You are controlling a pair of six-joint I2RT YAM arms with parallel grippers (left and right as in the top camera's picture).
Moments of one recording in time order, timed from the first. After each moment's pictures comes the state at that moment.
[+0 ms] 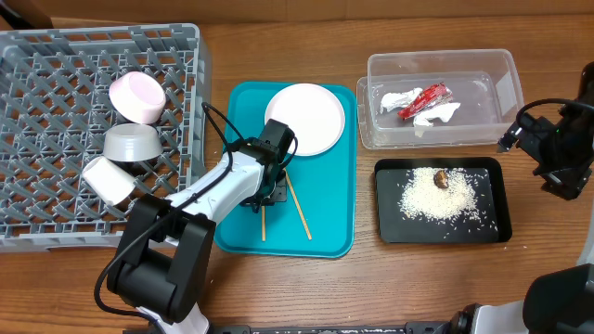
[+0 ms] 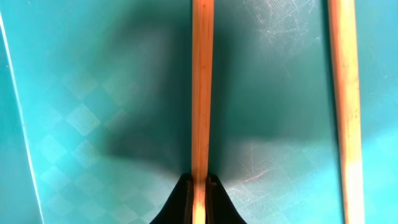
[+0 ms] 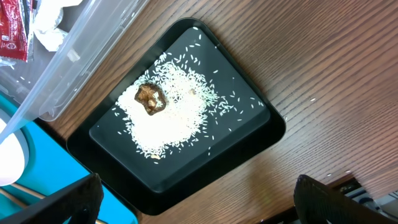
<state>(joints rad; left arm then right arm) -0.43 1.83 1.08 -0.75 -0.11 -0.49 -0.35 1.62 1.63 -1.52 -0.10 0.38</state>
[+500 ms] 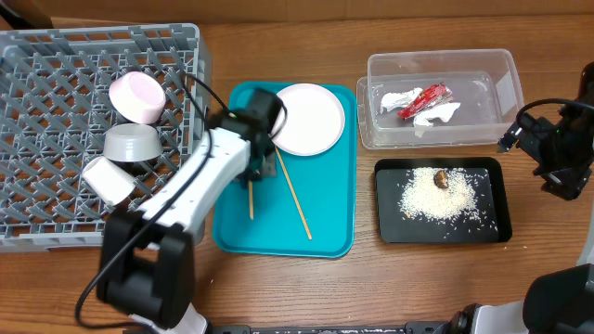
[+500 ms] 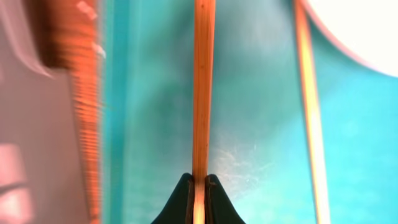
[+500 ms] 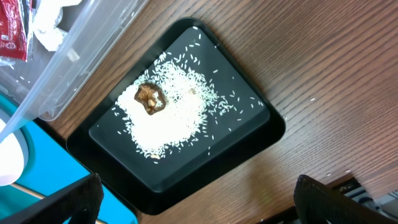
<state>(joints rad) -0.36 1.77 1.33 -1.00 -0.16 -0.44 -0.35 1.62 1.63 -1.52 -0.10 0.38</state>
